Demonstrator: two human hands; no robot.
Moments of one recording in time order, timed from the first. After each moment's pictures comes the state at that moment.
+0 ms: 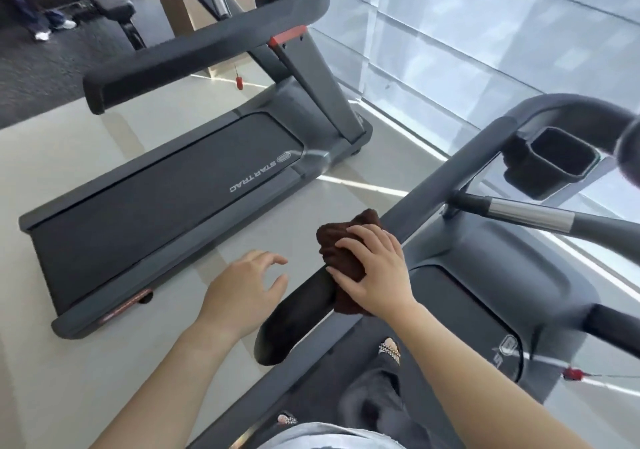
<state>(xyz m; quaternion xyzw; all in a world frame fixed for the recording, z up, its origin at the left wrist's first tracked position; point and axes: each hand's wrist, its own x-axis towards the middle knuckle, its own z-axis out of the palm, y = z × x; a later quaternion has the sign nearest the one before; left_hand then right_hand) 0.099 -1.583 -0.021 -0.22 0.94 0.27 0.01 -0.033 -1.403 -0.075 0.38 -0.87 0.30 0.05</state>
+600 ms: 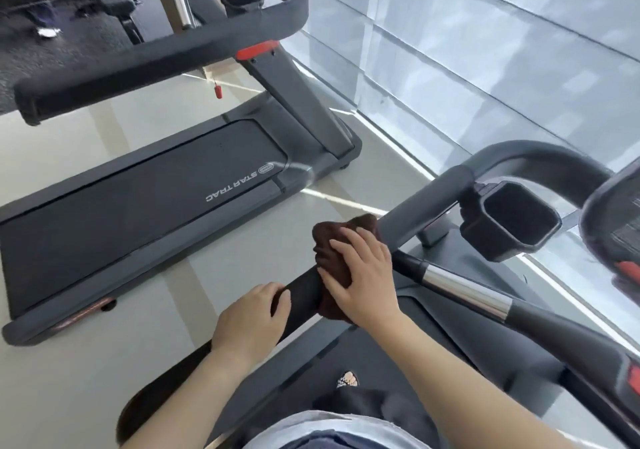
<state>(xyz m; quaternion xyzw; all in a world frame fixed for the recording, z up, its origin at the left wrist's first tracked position) -0.052 -1.479 -0.075 -0.28 0.92 0.26 0.04 -0.188 -1.340 -0.076 0.35 -0.88 0.31 0.02</state>
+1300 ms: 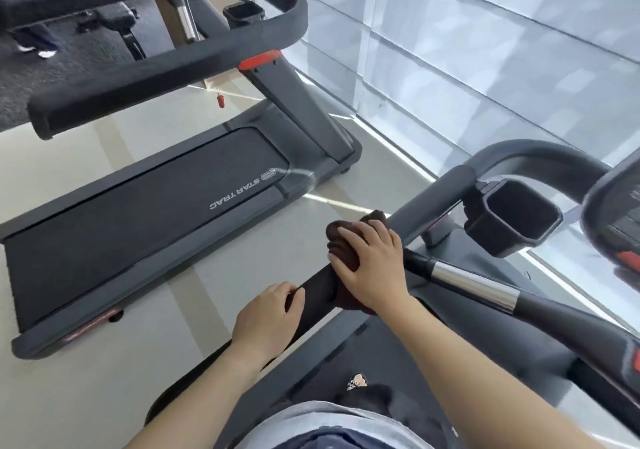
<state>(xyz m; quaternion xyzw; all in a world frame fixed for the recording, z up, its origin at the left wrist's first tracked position) -0.055 -1.482 -0.079 -0.29 0.91 0.29 0.04 -0.199 -1.352 -0.058 0.33 -0.91 0.25 0.02</state>
